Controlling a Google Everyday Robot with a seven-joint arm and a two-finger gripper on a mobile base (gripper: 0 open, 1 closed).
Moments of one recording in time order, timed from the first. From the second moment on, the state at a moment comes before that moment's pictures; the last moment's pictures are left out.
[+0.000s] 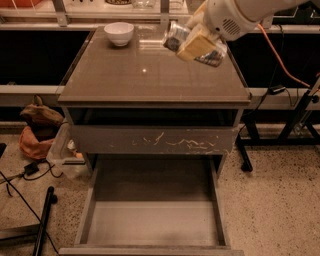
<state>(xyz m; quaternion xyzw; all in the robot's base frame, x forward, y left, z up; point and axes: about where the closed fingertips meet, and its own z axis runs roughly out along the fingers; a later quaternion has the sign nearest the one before) 0.599 -0.073 1.031 -0.59 0.69 0.01 0.42</state>
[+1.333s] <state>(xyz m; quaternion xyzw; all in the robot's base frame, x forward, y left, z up) 0.509 -0.055 0.921 -0.60 0.70 0.08 0.38</state>
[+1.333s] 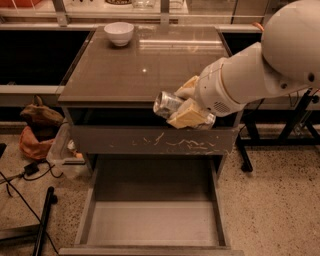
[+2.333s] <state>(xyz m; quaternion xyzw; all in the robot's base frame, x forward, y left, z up) 0.522 -0.056 0.866 -0.61 0.69 0.07 0.38</state>
